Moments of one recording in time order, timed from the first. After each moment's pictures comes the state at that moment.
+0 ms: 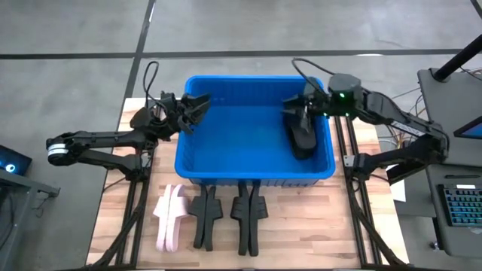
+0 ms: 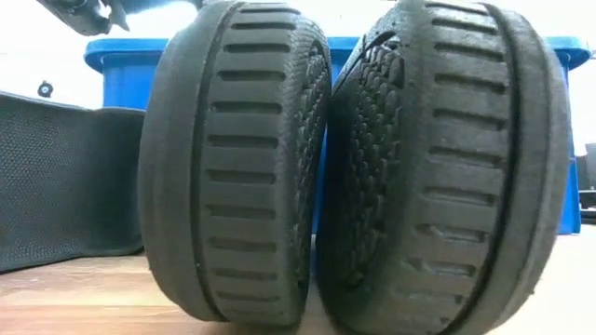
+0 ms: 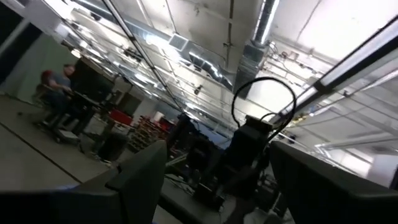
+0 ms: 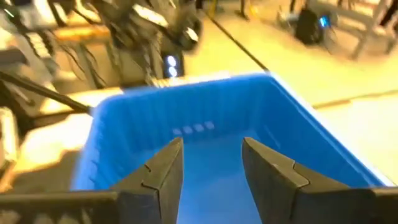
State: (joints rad) left arm 0.27 1.02 0.63 0.92 -0.10 -0.55; right arm -0.31 1.12 1.34 -0.53 -0.10 -0.01
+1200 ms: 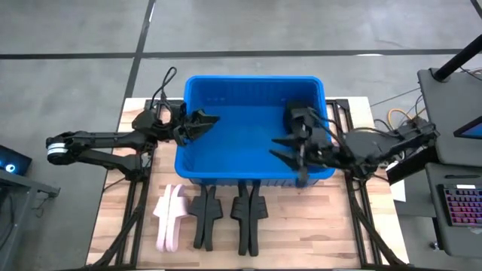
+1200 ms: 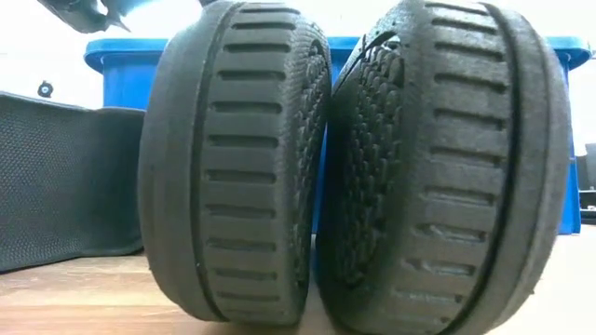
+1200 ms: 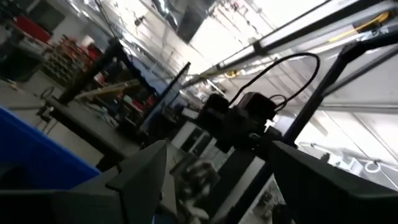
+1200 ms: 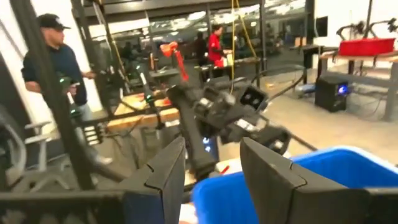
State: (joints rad) left arm 0.23 1.01 0.63 0.85 0.21 -0.81; right arm 0.40 1.24 1.36 -0.06 0.58 0.12
